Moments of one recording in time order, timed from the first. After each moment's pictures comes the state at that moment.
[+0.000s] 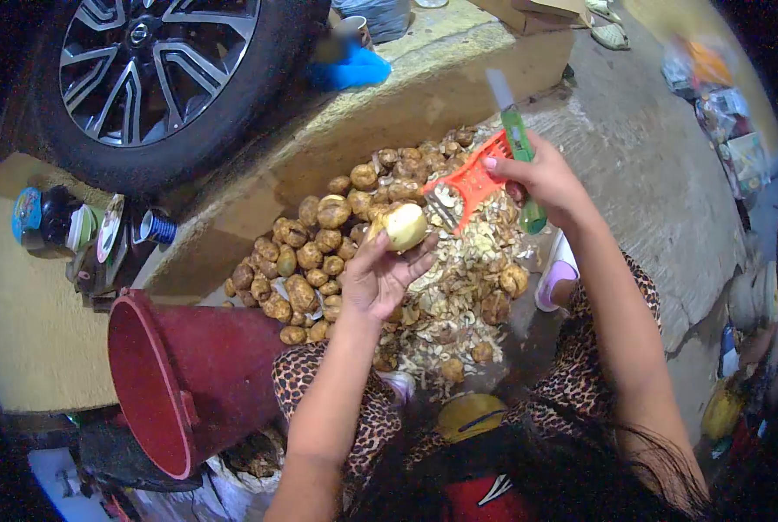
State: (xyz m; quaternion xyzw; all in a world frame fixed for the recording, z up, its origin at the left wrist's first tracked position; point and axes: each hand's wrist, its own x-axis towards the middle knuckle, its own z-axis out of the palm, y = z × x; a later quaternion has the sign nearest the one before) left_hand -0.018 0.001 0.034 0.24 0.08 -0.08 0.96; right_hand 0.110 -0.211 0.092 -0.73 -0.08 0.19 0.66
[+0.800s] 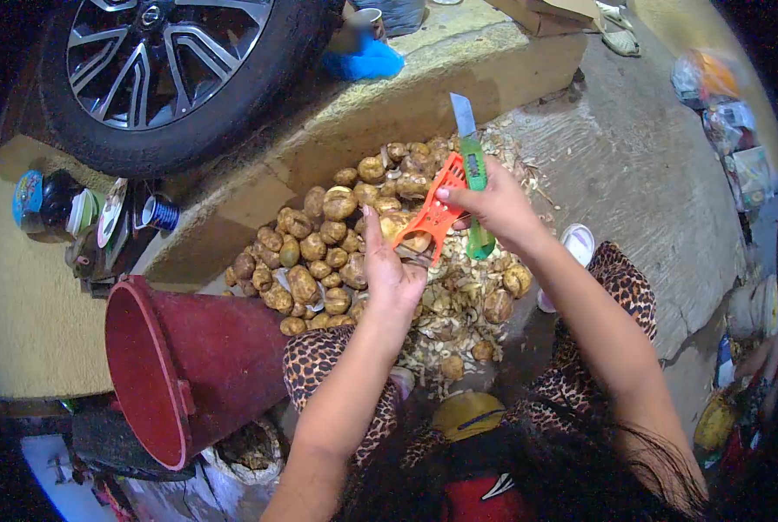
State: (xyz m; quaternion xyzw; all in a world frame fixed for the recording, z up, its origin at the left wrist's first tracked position) left_hand -0.004 -0.023 0.037 0.20 0.24 0.06 0.95; right_hand 0.079 -0.151 0.062 -0.65 -0.11 0.23 0.72
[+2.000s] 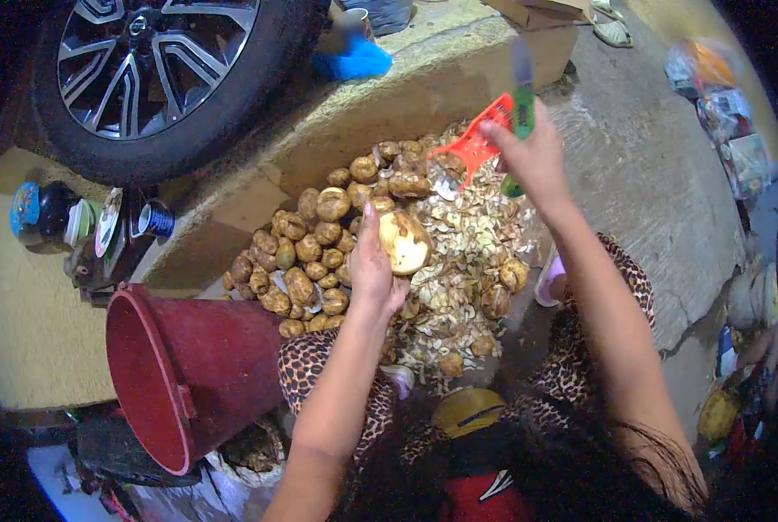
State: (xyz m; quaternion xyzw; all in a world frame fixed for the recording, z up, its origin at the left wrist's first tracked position) left_hand -0.010 -0.007 0.019 0.37 0.17 -0.01 0.91; right_hand 0.118 -0.185 0.067 -0.82 -0.14 -0.13 0.54
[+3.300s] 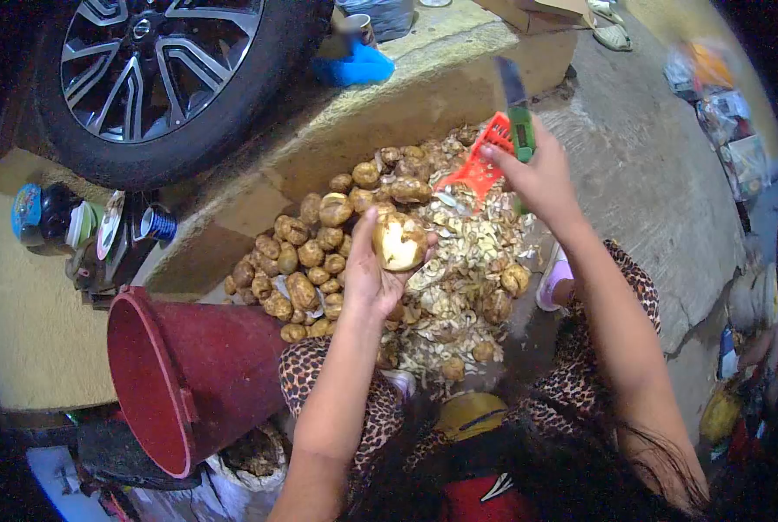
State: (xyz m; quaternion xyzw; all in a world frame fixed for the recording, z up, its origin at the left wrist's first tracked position) left_hand -0.007 0.003 0.036 0.32 0.17 -0.06 0.93; right_hand 0.111 -0.195 0.078 -0.81 -0.20 -0.13 0.54
